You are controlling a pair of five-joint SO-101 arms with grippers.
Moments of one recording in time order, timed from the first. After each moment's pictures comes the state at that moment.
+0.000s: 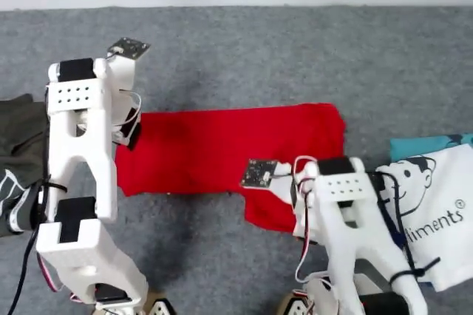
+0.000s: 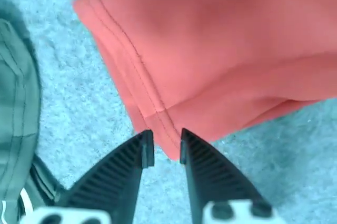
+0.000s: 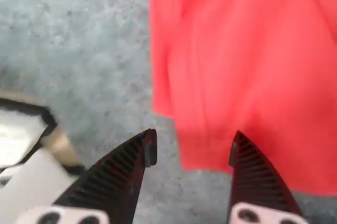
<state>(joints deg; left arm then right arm) -10.5 14.8 -10.3 99.3 -17.7 -9.9 -25.9 55.0 73.8 61.5</state>
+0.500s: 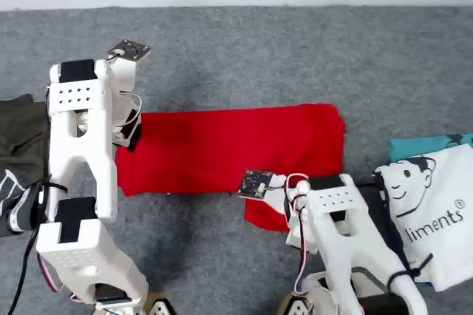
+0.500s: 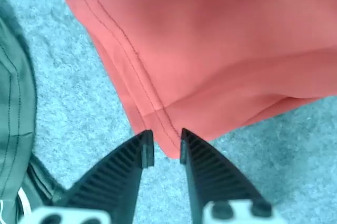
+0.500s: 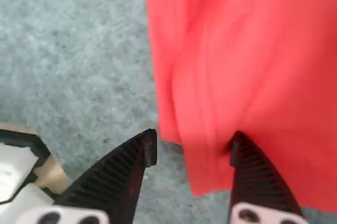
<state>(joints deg) -10.5 14.8 -9.9 99.3 -17.7 -13.3 -26.4 63.2 65.7 56.6</state>
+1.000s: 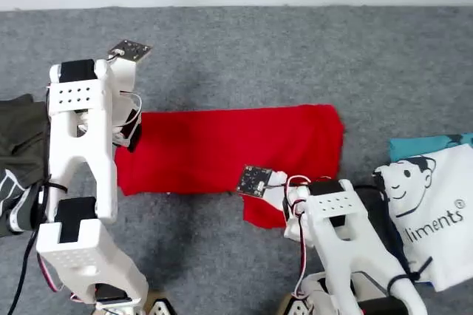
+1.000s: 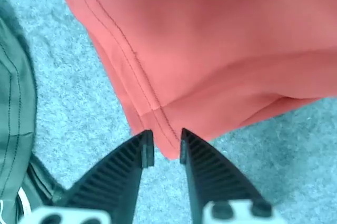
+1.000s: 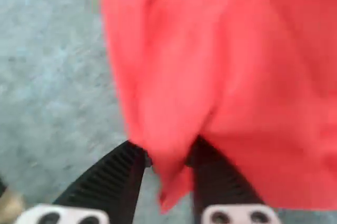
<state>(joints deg) -10.5 14.8 -9.9 99.3 -17.7 -13.3 -27.2 65.6 54.8 56.6</state>
